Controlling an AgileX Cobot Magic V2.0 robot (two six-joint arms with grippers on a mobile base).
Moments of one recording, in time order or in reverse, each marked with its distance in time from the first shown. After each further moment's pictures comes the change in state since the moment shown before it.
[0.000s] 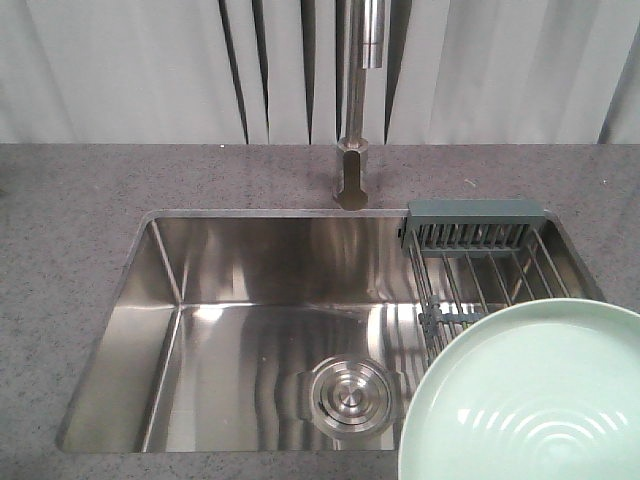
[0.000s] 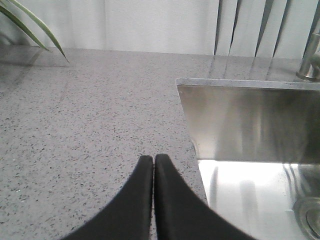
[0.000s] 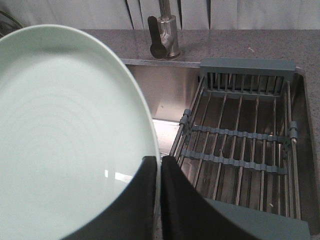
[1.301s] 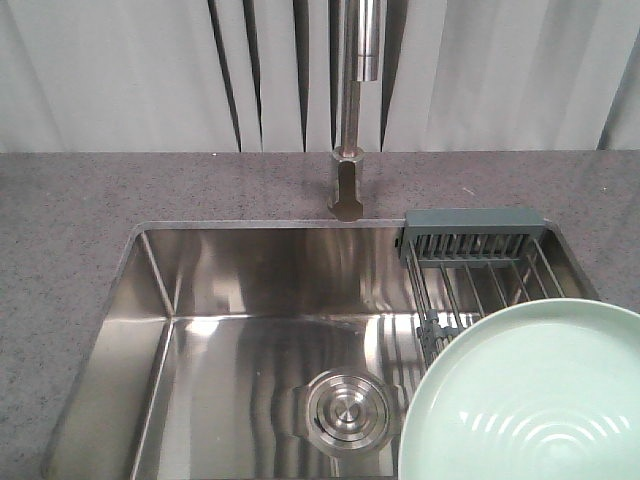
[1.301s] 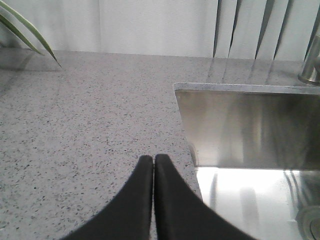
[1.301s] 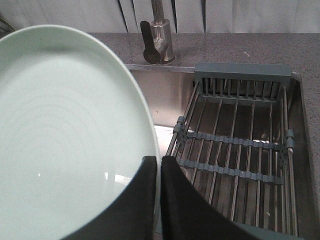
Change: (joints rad) left arm 0.000 0.000 0.000 0.000 0.000 0.000; right arm 0.000 0.000 0.000 0.000 0.000 0.000
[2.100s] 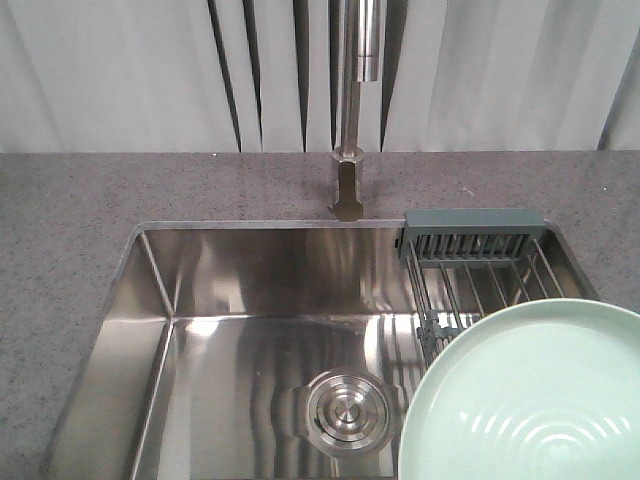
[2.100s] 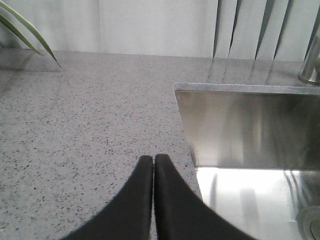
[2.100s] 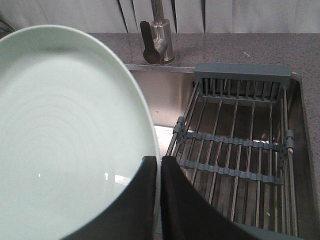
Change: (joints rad) left arm 0.000 0.000 0.000 0.000 0.000 0.000; right arm 0.000 0.000 0.000 0.000 0.000 0.000
